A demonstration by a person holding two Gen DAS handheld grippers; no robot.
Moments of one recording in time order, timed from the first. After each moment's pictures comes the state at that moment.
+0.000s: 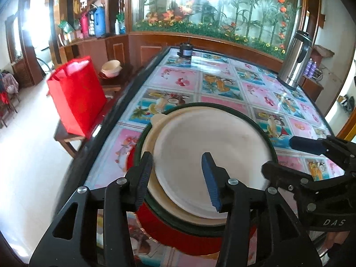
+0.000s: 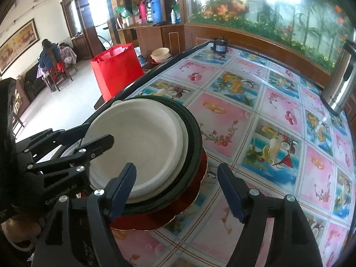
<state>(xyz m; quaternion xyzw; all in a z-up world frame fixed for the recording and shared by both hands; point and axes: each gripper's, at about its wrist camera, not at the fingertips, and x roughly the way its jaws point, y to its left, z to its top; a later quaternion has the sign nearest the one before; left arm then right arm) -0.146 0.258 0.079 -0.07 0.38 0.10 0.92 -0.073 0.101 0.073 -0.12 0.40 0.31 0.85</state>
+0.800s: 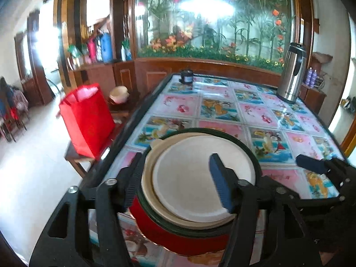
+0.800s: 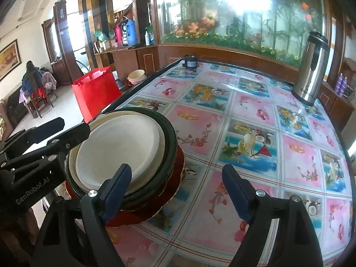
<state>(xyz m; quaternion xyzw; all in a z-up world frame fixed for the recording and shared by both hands) -0.167 0.231 0.101 -0.03 0.29 0.13 0.95 -0.093 0.075 0.071 -0.08 0.35 0.24 0.90</state>
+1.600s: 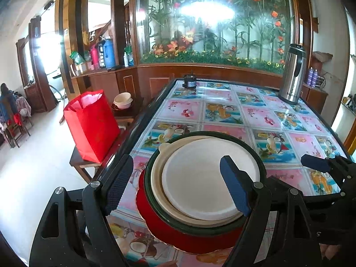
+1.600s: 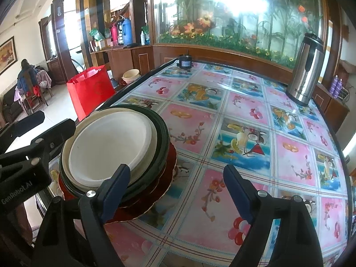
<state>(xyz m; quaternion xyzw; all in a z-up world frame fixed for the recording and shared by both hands) -0.175 0.237 0.103 -0.03 0.29 0.13 0.95 -0.098 0.072 0.070 -0.09 0.35 0.23 0.91</state>
